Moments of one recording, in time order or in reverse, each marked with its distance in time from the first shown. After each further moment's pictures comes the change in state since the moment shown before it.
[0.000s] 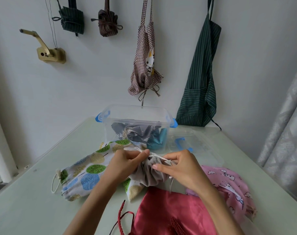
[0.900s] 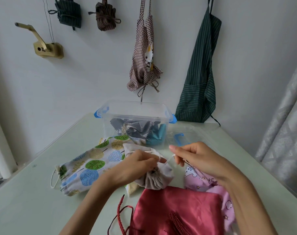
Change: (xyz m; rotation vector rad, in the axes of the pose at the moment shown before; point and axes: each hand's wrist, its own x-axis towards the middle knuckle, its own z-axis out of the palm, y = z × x) left_hand -0.010 0.016 0.009 -0.032 -0.445 0.069; right_hand -0.016 -0.028 -0.045 0.001 -0.156 0.108
